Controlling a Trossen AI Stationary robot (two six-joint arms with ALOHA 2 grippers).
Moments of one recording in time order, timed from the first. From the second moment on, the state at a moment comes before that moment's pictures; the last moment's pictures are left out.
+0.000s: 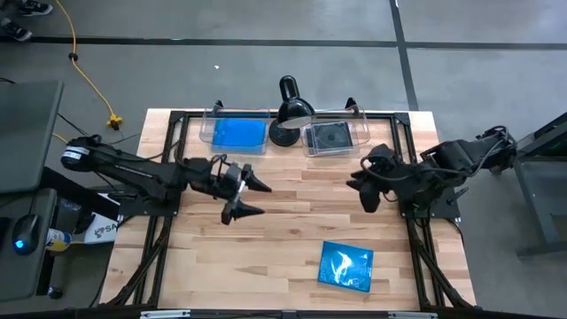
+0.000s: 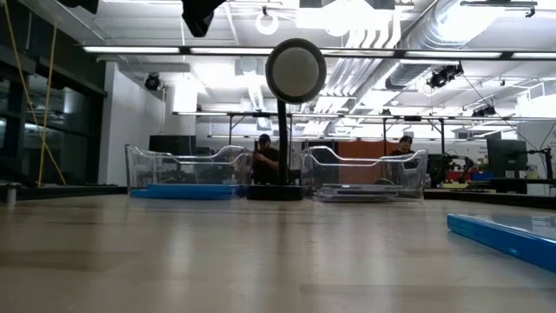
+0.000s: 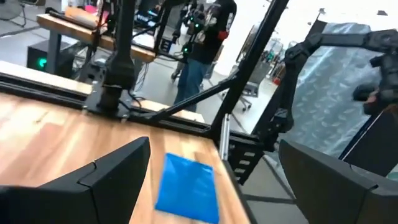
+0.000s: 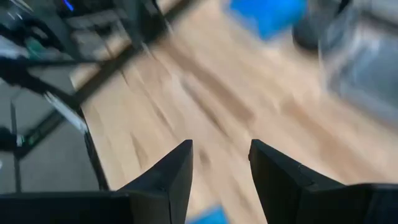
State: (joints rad) left arm -0.16 1.11 0.66 0.47 0.10 -0.37; right arm 0.41 1.18 1.49 -1.08 0.50 1.00
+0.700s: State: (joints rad) left arm -0.31 1.48 0.73 0.65 0.00 -0.60; right arm 0.77 1.31 1.41 -1.56 0.24 1.81
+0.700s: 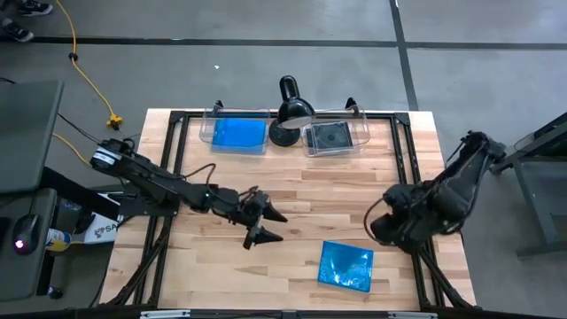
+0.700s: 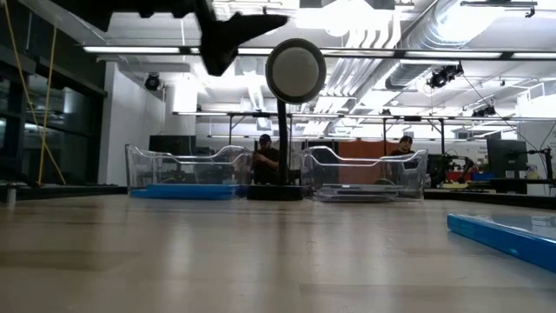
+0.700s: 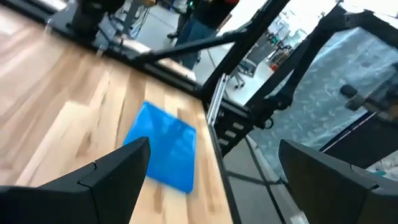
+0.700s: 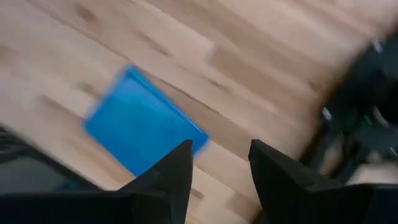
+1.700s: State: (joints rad) left arm -0.38 1.77 0.85 0.52 0.01 -0.84; right arm 0.92 1.45 0.90 -0.72 0.00 2.13
